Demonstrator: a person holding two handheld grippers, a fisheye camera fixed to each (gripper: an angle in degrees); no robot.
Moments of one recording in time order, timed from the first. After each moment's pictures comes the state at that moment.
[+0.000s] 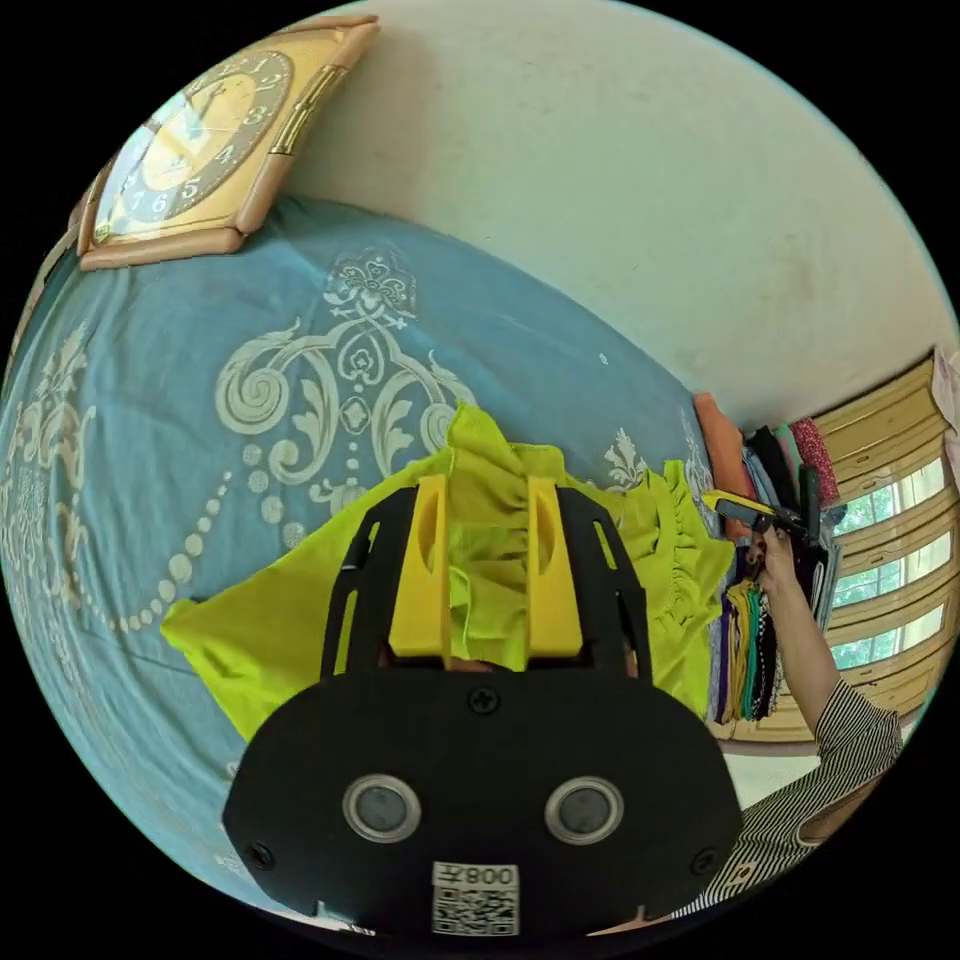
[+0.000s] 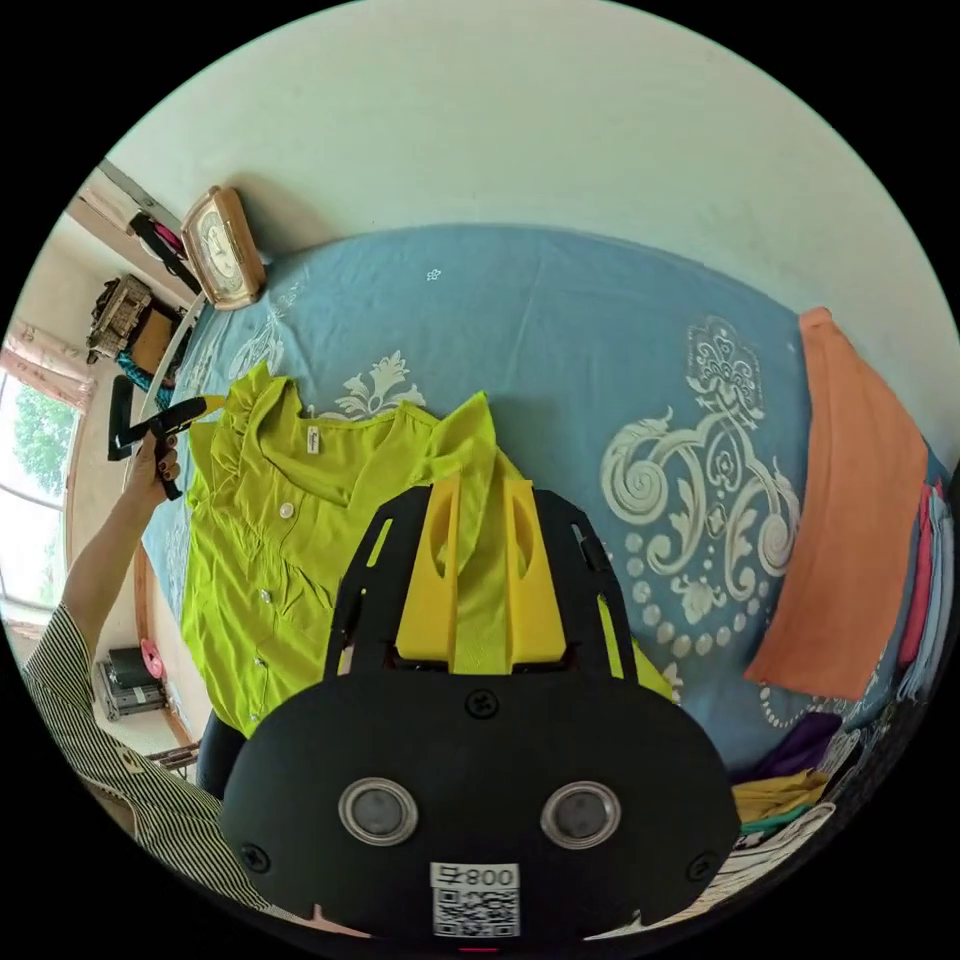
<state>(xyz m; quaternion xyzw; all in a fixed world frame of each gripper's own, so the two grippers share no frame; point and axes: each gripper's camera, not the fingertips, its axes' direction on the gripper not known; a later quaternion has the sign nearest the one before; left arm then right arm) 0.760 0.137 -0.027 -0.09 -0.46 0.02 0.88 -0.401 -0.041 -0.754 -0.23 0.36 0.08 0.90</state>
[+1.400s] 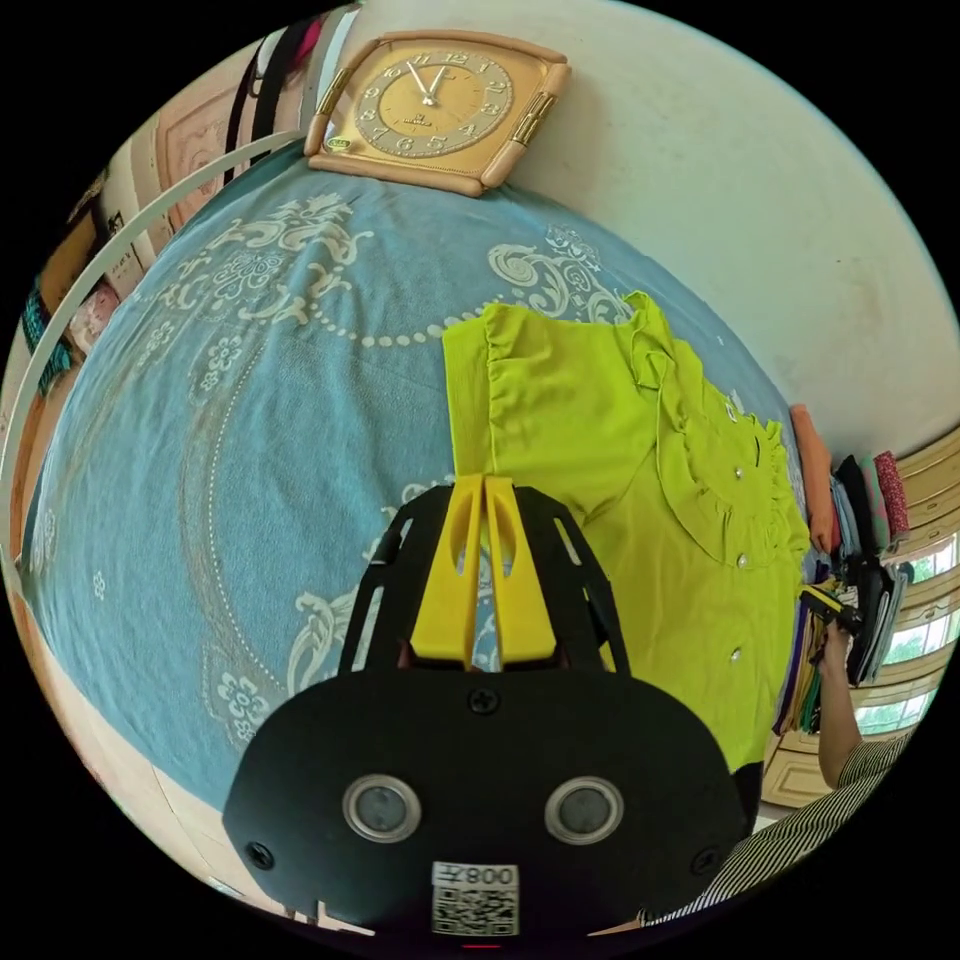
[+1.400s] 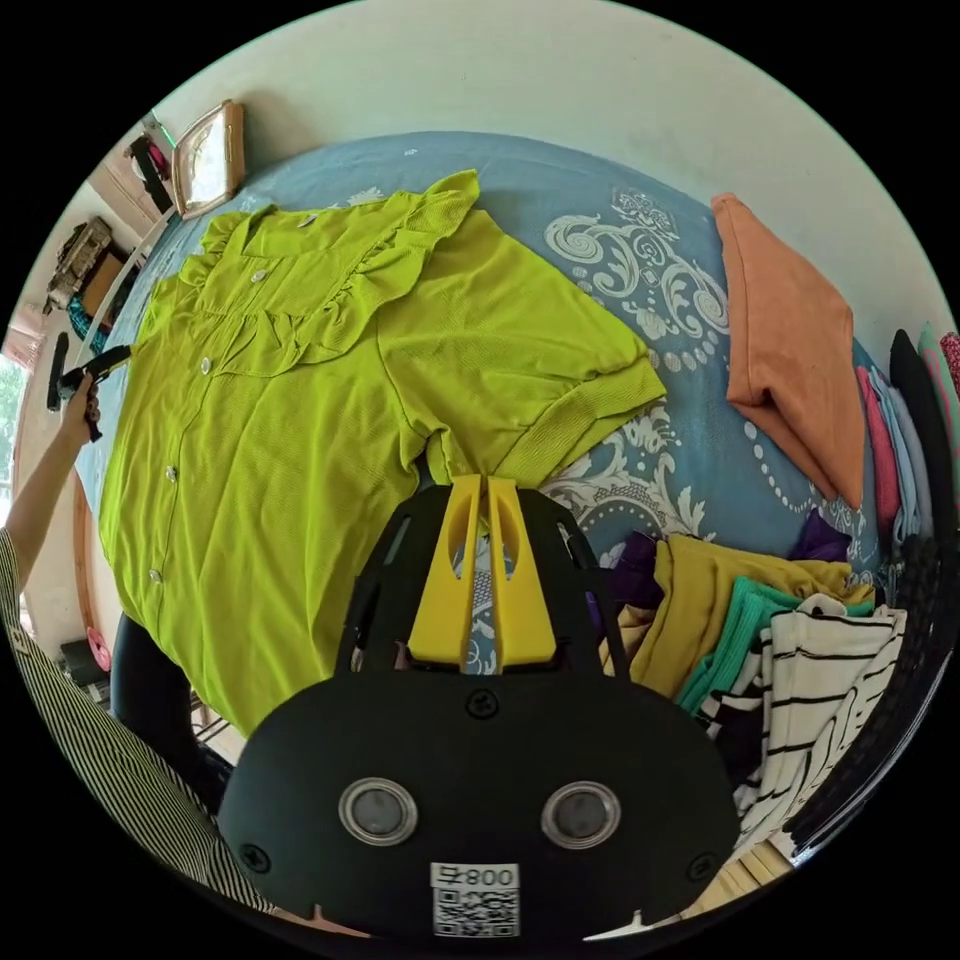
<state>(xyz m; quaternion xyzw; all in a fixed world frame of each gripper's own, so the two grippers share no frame) 0.796 0.348 -0.190 -0.02 -0.57 -0.04 0.82 -0.445 0.240 -0.868 -0.26 0.43 0.09 0.86</state>
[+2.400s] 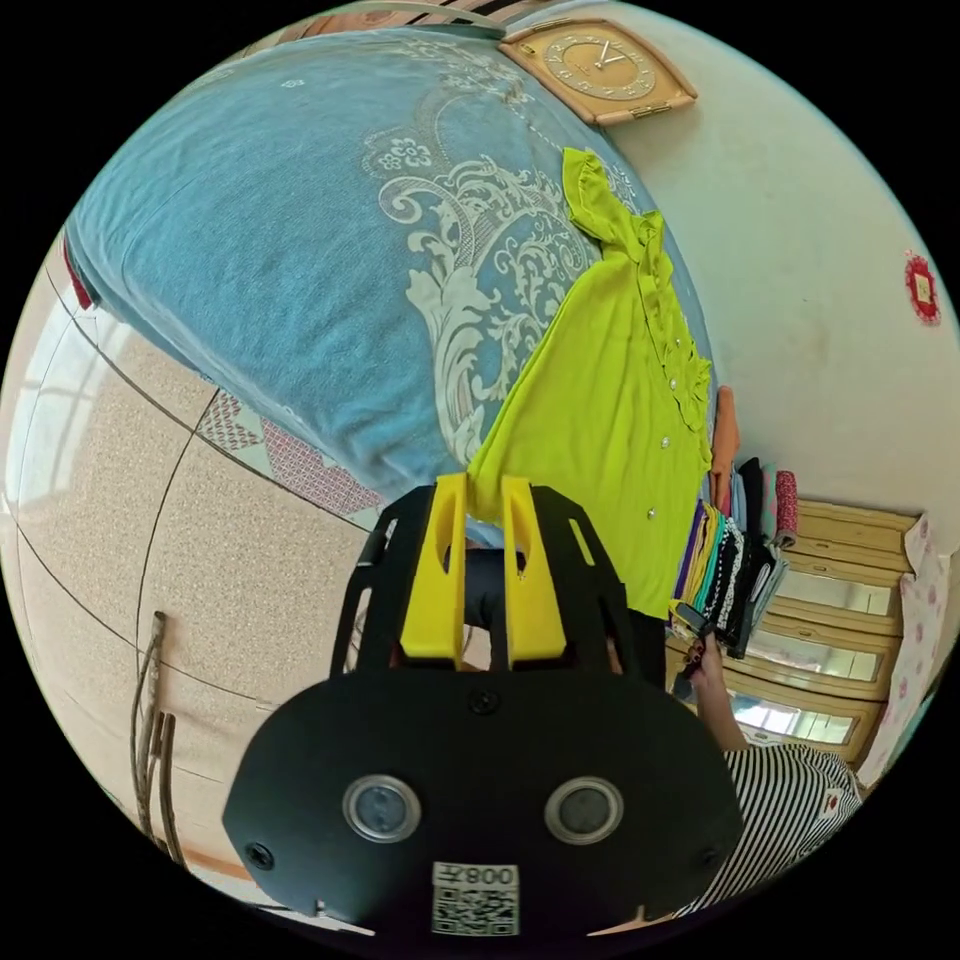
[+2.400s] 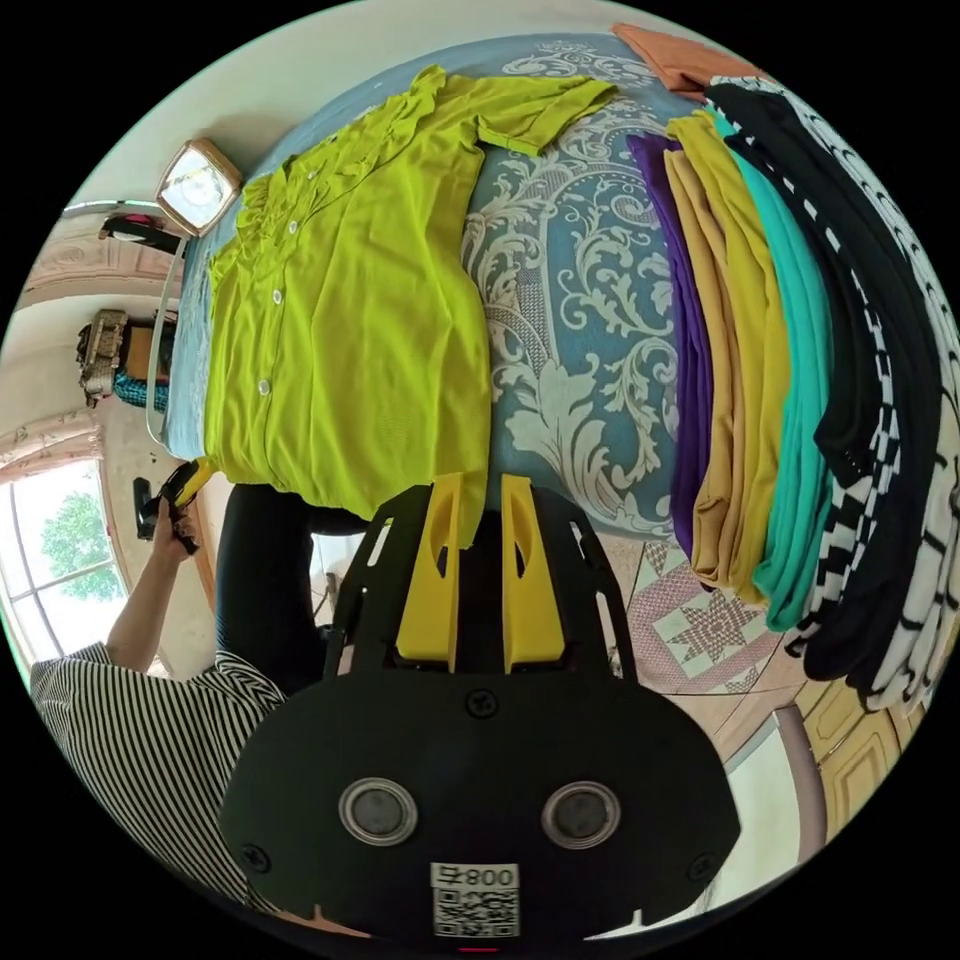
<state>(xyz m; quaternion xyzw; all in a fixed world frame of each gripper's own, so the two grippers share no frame) 0.842 0.675 -0.275 -0.01 -0.43 -0.23 0.87 -0.528 0.488 -0.935 -0.26 0.32 0.29 0.86</state>
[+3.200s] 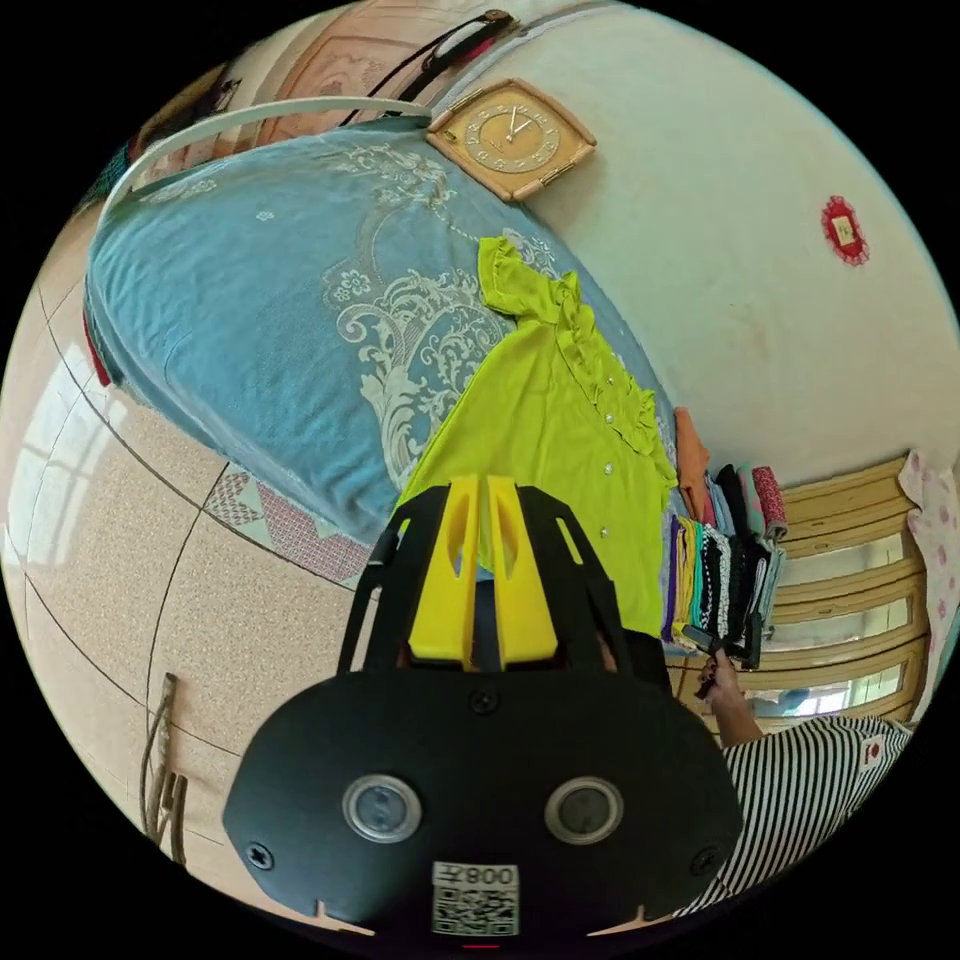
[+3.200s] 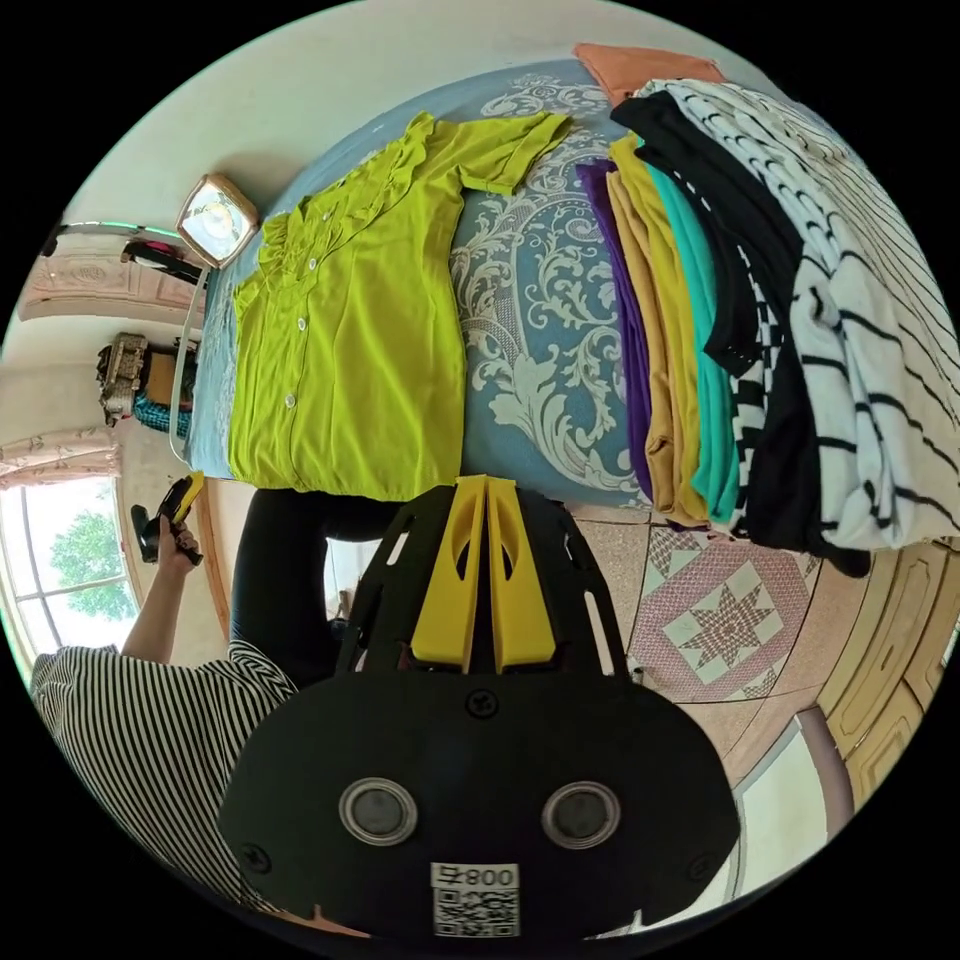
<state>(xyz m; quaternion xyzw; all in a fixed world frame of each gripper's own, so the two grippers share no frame) 0.879 0.712 -0.194 0.06 -0.45 -0.10 0.89 -0.577 0.542 -0.953 -0.21 0.33 0.27 0.88</state>
